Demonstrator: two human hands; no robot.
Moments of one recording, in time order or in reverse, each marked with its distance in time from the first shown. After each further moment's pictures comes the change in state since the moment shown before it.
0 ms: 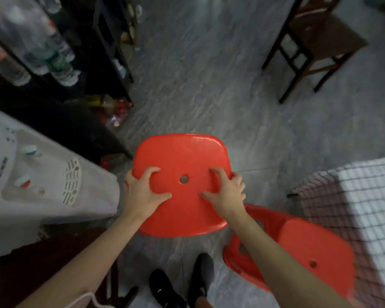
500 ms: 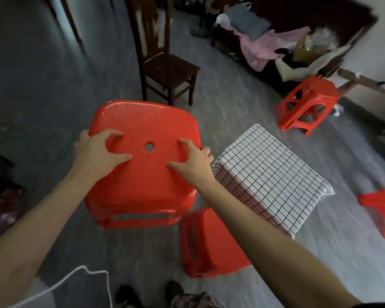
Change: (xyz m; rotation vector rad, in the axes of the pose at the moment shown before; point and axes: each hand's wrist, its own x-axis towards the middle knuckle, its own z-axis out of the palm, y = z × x) left_hand 0.018 0.335 -0.061 0.159 -0.090 0.593; right_hand -0.058 0.015 -0.284 0.315 0.414 0.162
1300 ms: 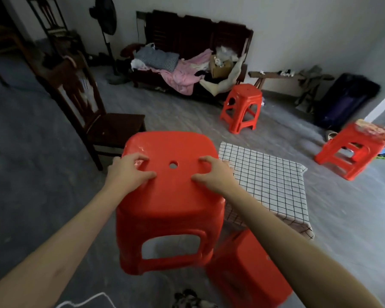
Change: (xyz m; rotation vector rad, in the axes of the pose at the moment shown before) left_hand 0.266 0.081 -0.016 -0.046 -0.436 0.445; right_hand 0.130 -0.089 -0.038 -0.019 0.385 0.322
